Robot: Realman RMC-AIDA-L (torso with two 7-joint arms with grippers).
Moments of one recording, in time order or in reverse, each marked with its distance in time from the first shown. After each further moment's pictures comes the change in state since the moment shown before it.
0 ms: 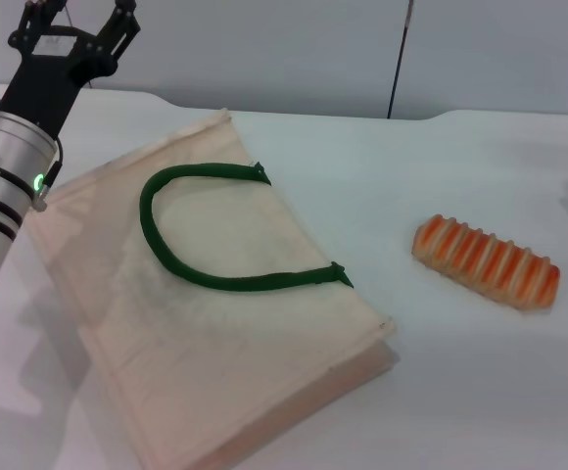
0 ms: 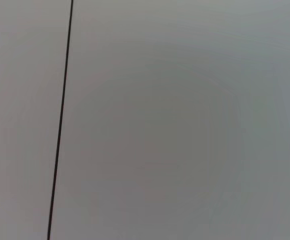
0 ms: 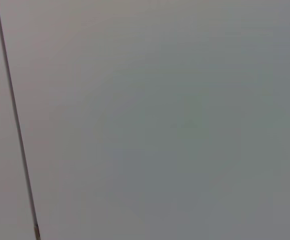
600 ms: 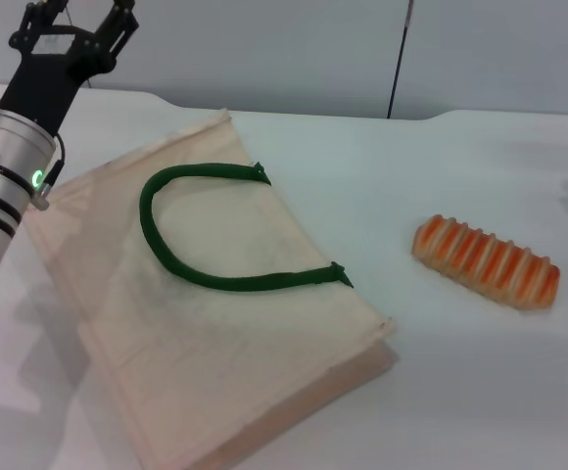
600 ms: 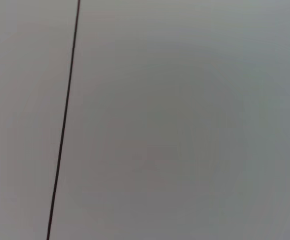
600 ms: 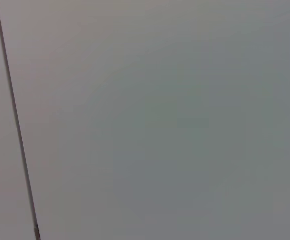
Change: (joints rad) left arm -0.004 0.004 -0.002 0.002 -0.002 -0.013 -0.063; right arm 0.002 0.000 0.000 0.000 0.001 0.000 0.000
